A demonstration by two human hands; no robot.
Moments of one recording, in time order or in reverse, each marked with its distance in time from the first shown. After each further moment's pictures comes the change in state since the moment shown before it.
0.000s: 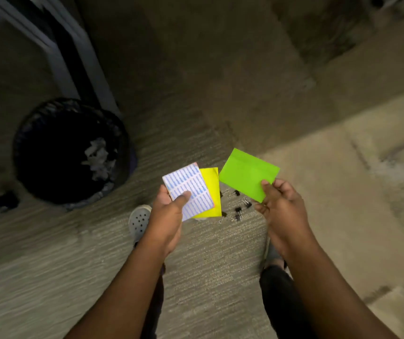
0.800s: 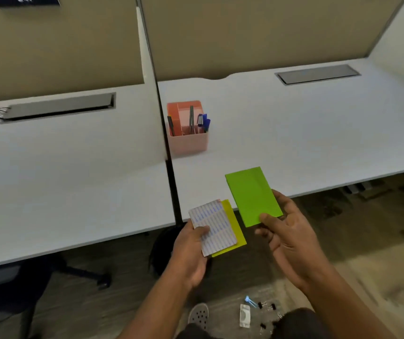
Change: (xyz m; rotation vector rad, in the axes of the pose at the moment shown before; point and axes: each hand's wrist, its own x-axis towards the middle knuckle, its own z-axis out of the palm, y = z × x) left_hand -0.288 0.360 -0.166 -0.370 -0.203 0.204; right_hand -0.363 -0.308 0.231 0.222 -0.649 -0.339
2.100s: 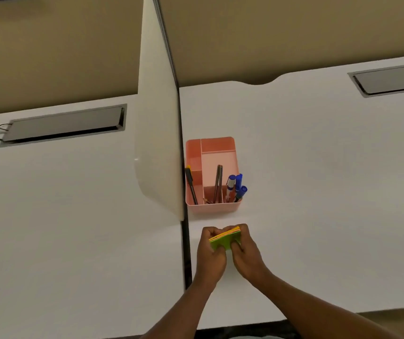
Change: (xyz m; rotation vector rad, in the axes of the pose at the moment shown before) left_hand 0.264 0.098 0.034 0.715 0.271 0.237; right_hand 0.328 0.119 0.032 -1.083 -0.219 0.138
